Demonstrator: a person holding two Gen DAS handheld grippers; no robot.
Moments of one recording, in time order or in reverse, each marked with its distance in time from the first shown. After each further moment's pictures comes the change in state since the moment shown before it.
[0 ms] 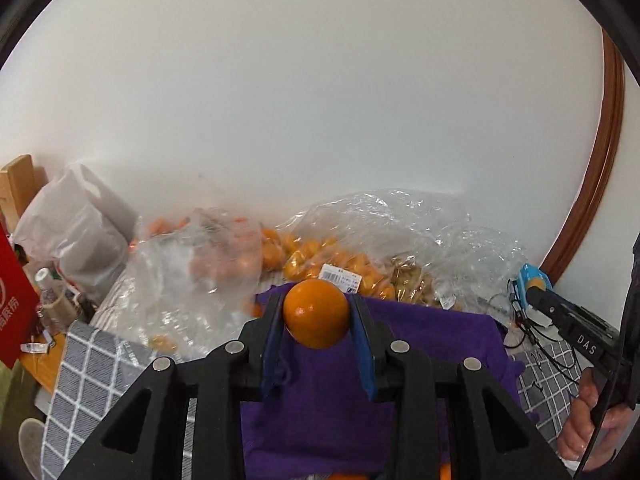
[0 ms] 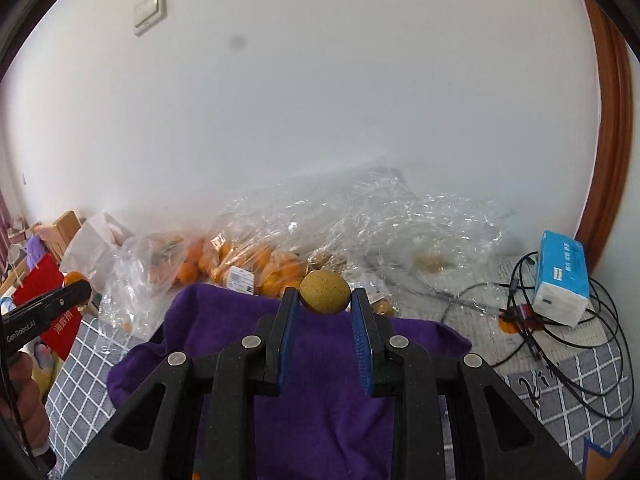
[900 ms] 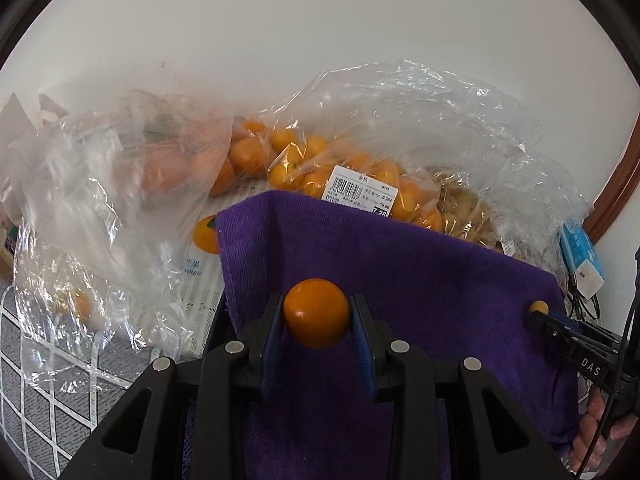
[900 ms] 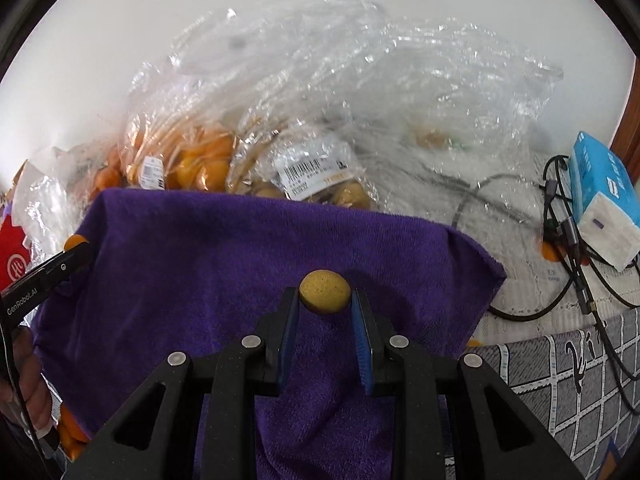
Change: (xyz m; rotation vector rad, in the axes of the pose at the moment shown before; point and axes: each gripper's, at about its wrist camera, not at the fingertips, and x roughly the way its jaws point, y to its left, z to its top) left arm 0.124 -0.001 -0.045 -0.033 0.268 0.022; right arm 0.114 -0.045 -0.060 0.013 0.367 -0.049
